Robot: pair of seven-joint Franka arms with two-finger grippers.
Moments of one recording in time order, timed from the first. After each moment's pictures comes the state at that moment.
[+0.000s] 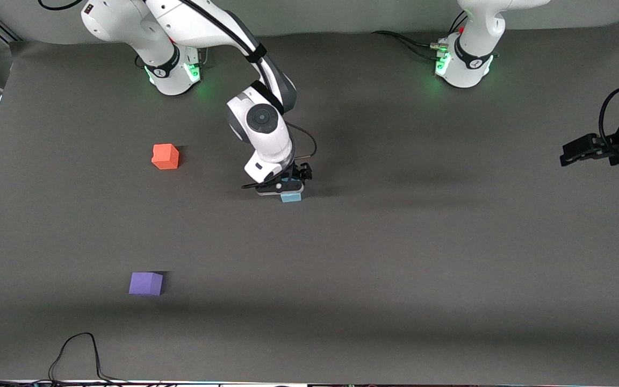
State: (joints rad) left arm 0.02 0.05 -0.01 -1.55 -0.02 1.52 0.01; right arm 0.95 0.52 -0.18 -1.99 0.15 2.56 0.65
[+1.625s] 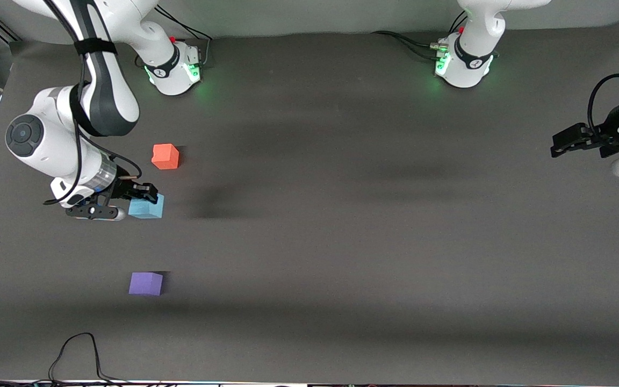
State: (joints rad) left arm 0.00 0.02 -0.02 -1.59 -0.02 1.52 0.00; right arm 0.94 0.13 -0.87 -2.17 0.19 2.27 0.05
